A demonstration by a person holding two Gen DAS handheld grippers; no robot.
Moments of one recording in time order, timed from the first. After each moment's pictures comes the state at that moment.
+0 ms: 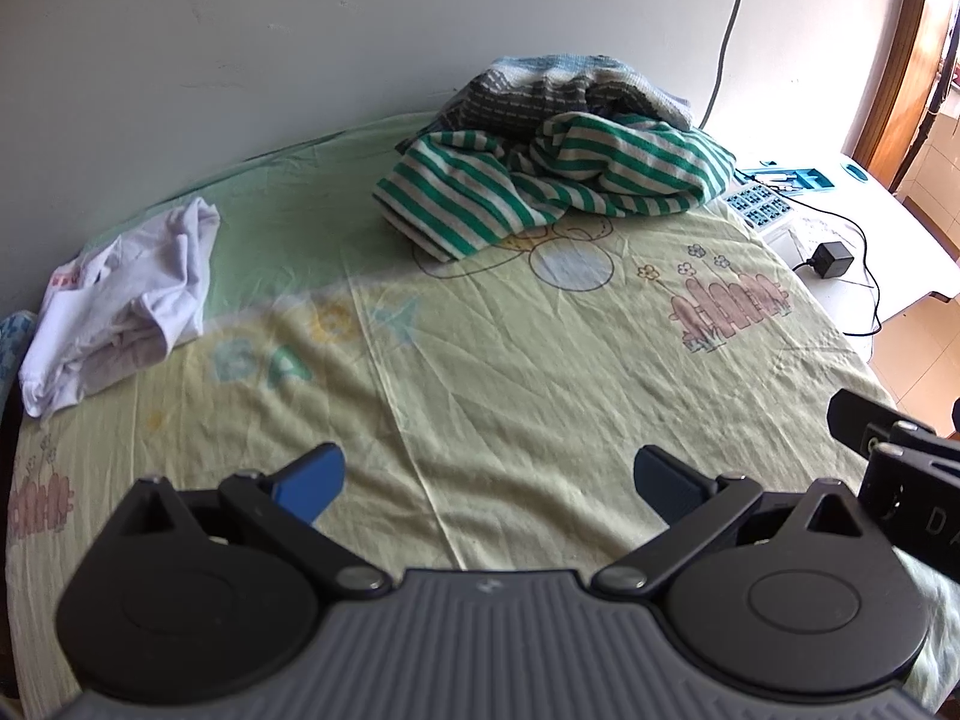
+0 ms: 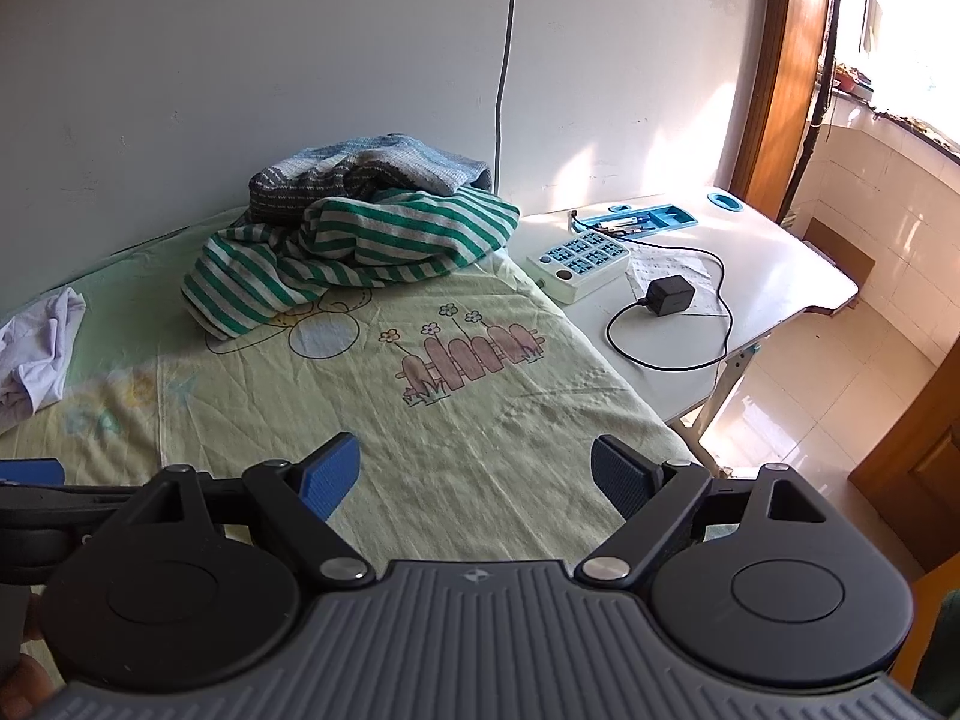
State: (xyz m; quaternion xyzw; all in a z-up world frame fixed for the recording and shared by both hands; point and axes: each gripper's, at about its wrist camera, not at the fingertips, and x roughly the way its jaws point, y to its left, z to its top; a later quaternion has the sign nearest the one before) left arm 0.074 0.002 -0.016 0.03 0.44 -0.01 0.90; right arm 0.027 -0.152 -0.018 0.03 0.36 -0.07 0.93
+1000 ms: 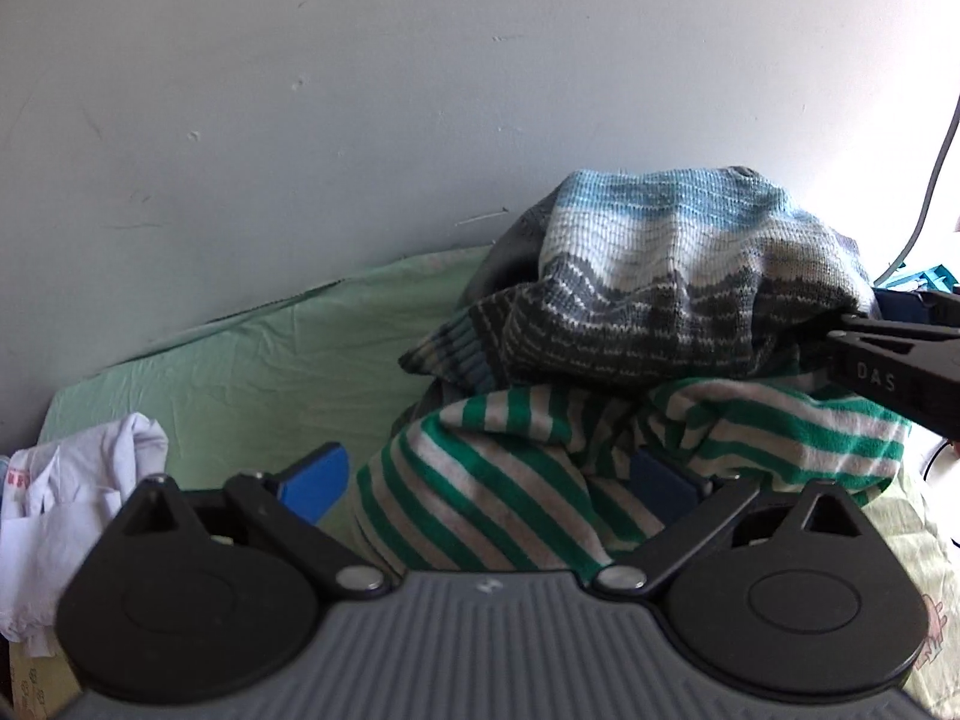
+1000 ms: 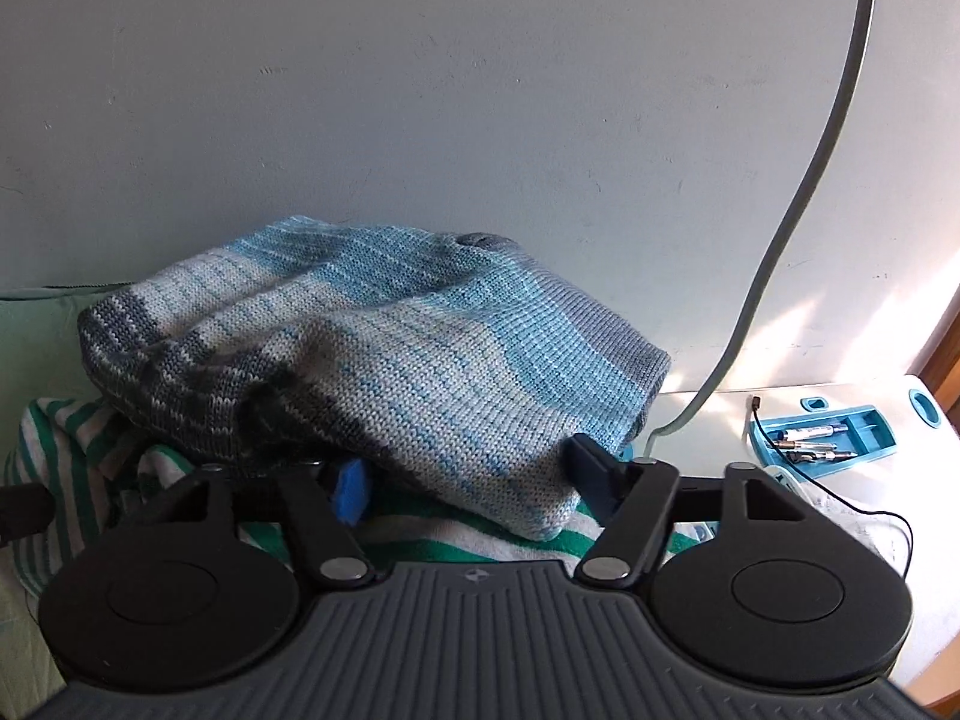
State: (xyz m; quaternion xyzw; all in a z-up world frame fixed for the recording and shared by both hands) left arm 0.328 -0.013 -0.027 0.05 0.41 0.06 0.91; right arm 0.343 -0.182 -0.062 -0.06 0.32 0.10 0.94
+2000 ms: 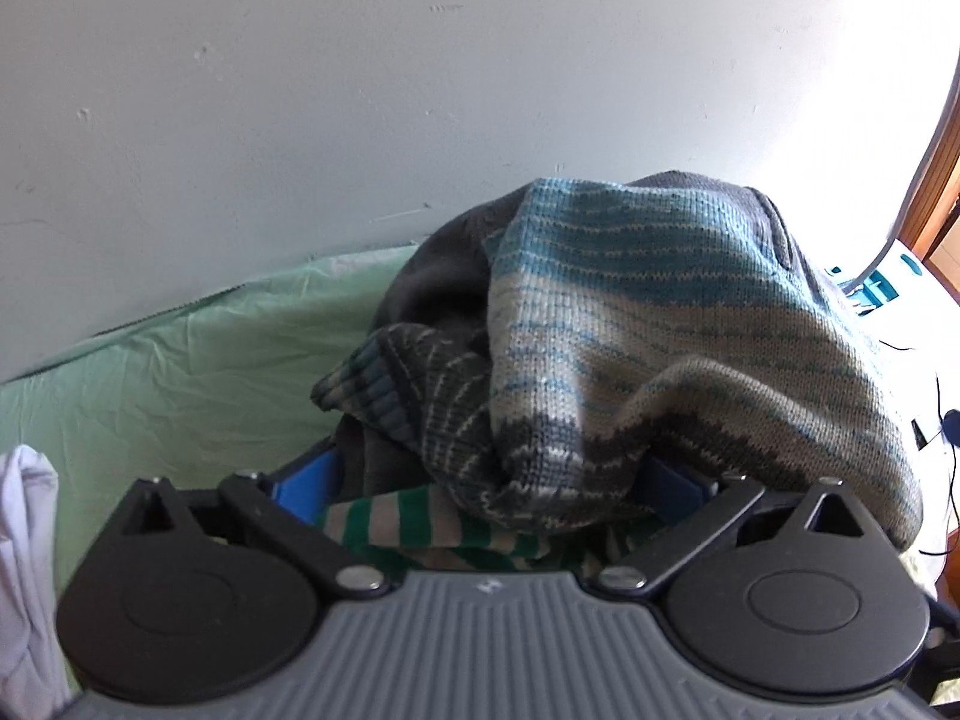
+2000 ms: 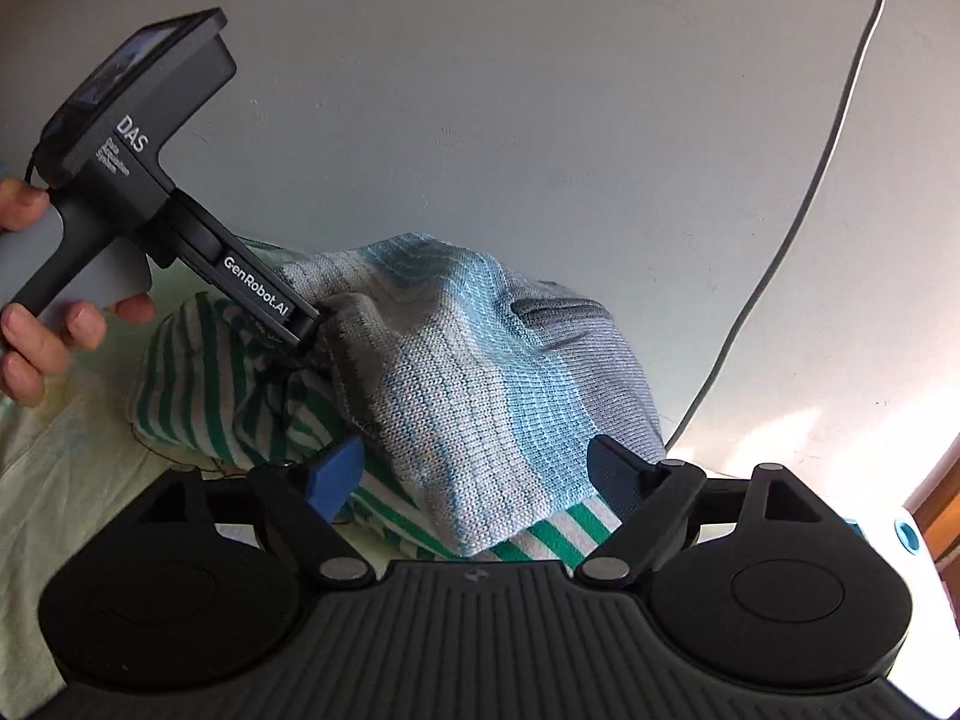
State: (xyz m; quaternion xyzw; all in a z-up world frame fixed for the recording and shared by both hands) left arm 0.362 -0.003 -0.057 0.00 0.42 -0.04 0.91; right arm 0.229 -0.190 -0.057 -0.17 0.24 0.18 0.94
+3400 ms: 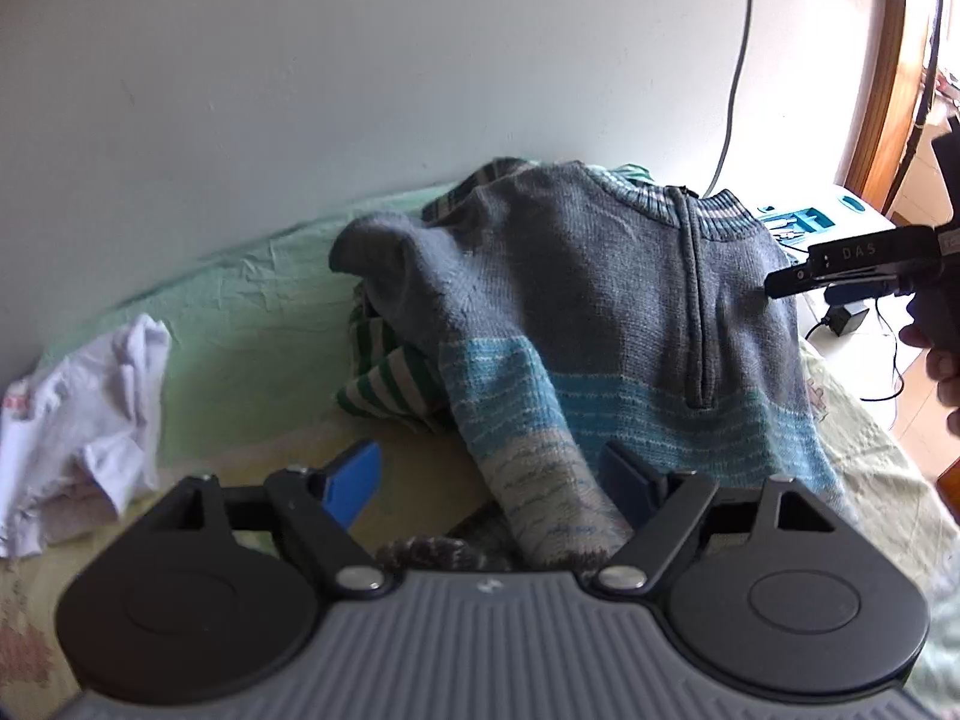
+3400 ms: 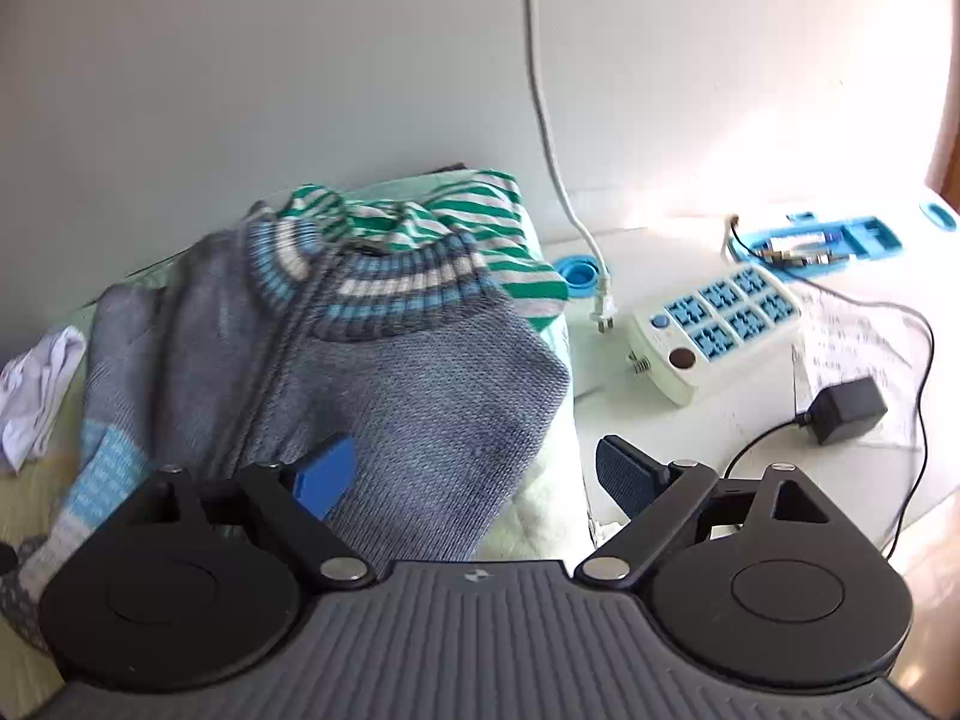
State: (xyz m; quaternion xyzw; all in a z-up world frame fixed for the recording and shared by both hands) left arm 0.176 -0.005 -0.025 0.02 0.42 -0.05 0.91; right arm 0.263 -0.324 -0.078 0.10 0.42 0.11 0.89
